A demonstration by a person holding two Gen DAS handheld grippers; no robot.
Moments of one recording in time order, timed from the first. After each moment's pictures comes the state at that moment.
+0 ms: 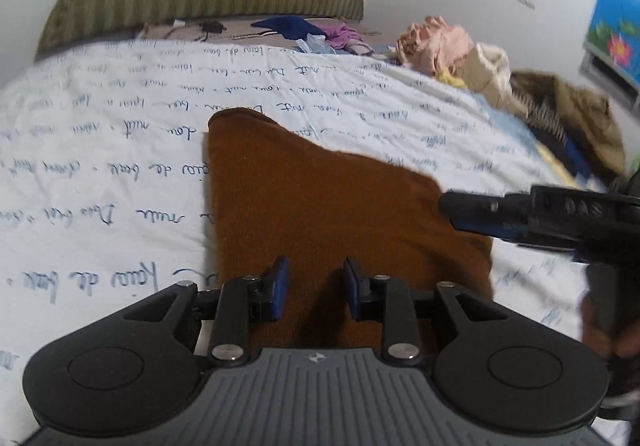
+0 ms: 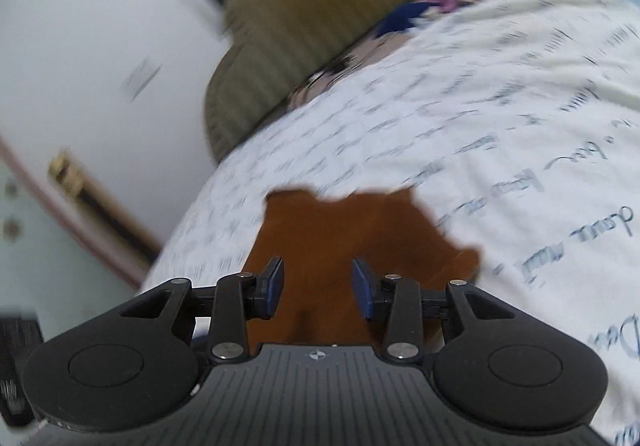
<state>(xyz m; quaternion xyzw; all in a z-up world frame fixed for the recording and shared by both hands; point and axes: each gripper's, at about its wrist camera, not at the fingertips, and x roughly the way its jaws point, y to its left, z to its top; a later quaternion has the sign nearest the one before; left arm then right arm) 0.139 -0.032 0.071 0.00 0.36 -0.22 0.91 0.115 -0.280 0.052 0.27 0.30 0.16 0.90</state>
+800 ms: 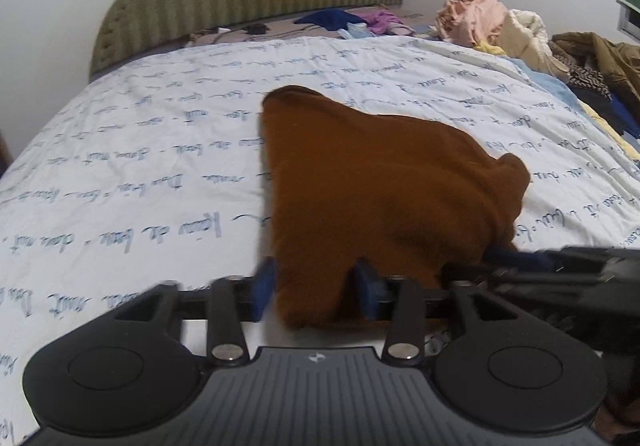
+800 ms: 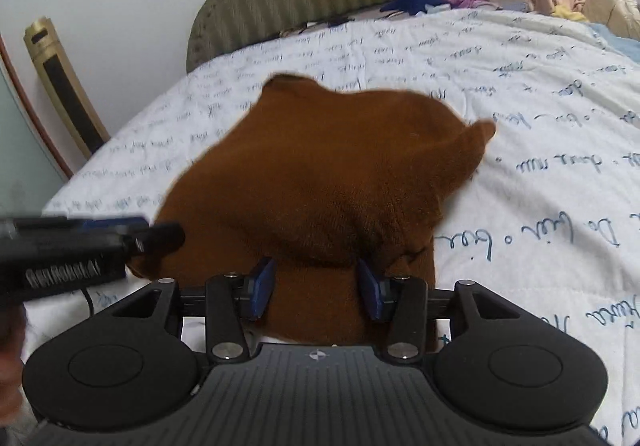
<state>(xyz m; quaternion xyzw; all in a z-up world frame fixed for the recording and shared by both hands) 0.081 -0.029 0.069 0.06 0.36 -0.12 0.92 0.047 -0.211 0.035 0.12 0.34 0.10 0.93</state>
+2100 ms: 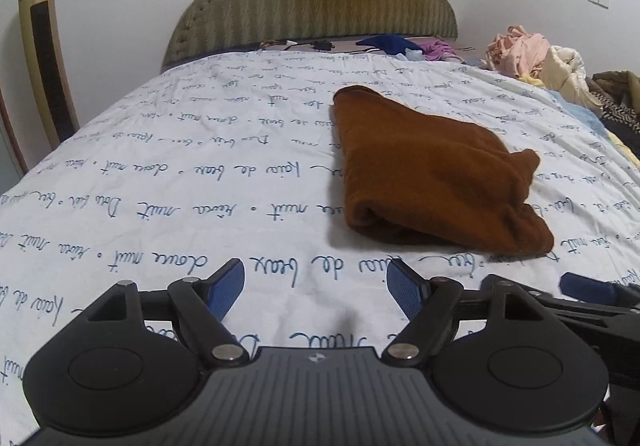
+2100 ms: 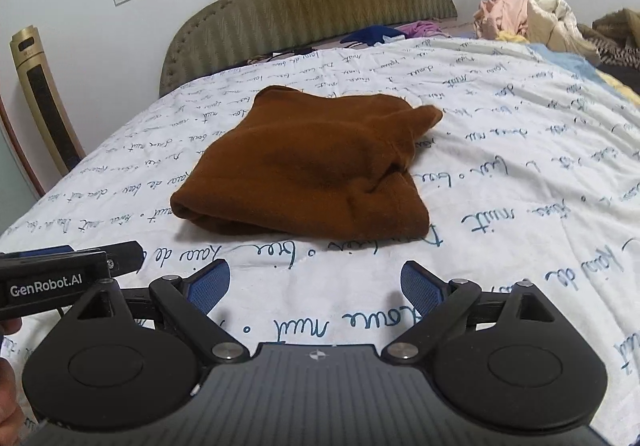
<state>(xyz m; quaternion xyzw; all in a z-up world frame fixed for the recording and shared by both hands) -0.013 0.009 0.067 0.02 0.33 -0.04 0.94 -0.046 -0.174 0.035 0.11 0.30 0.02 0.95</state>
